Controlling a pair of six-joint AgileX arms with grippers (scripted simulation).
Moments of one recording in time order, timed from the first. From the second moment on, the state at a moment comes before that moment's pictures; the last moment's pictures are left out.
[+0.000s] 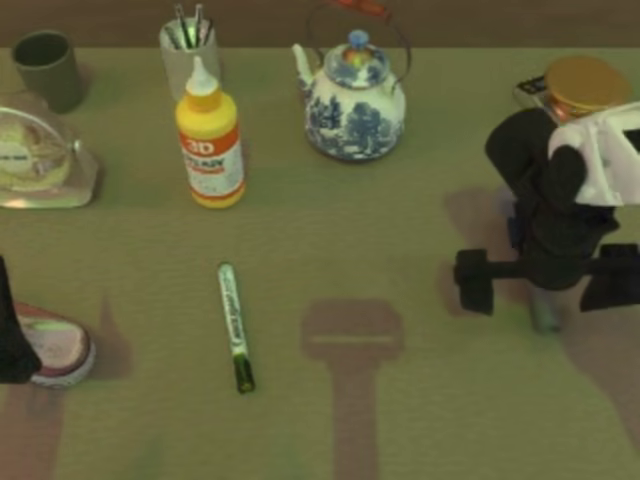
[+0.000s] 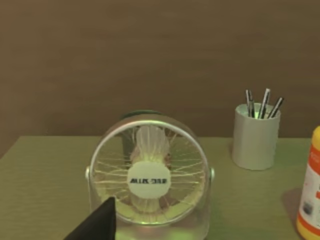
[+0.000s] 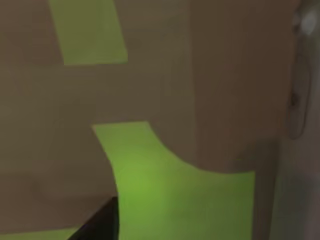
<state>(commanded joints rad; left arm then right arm) 0.00 0.00 0.00 0.00 0.00 0.00 0.38 2.03 1.19 -0.67 0.13 0.40</state>
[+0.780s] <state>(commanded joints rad) 0.00 0.00 0.00 0.00 0.00 0.00 0.37 2.07 1.16 -0.62 0.13 0.40</state>
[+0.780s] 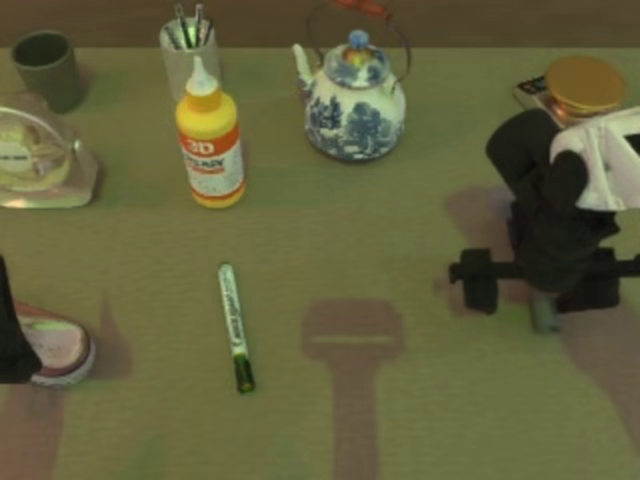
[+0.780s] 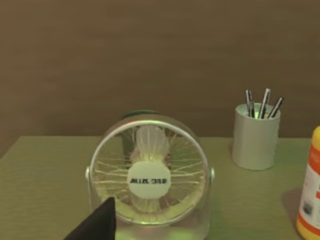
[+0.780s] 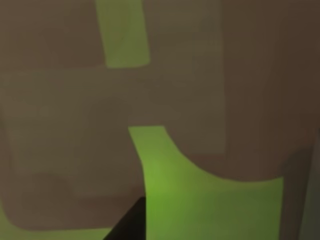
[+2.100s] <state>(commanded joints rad) 0.00 0.00 0.00 0.00 0.00 0.00 0.39 1.99 1.14 -0.42 0.01 0.37</state>
